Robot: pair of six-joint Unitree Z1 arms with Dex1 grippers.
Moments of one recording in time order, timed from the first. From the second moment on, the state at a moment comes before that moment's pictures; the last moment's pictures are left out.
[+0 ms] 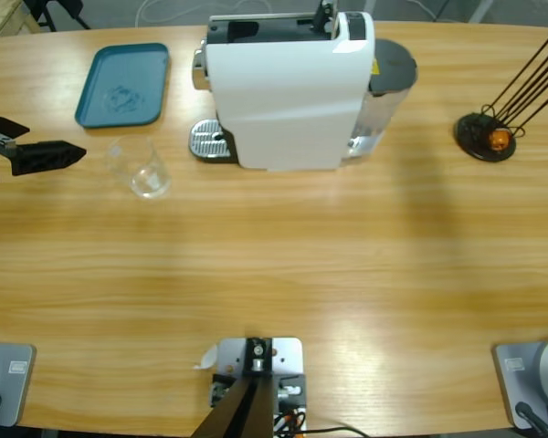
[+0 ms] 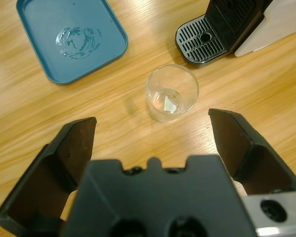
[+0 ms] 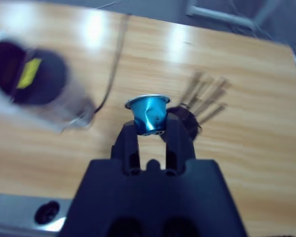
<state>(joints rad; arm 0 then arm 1) -0.77 1.20 -0.75 0.35 0.18 -0.17 0.47 1.12 -1.01 0.54 -0.25 0.05</state>
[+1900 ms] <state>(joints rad) -0.77 1.20 -0.75 0.34 0.17 -0.17 0.81 1.89 -1.80 0.65 0.09 -0.73</state>
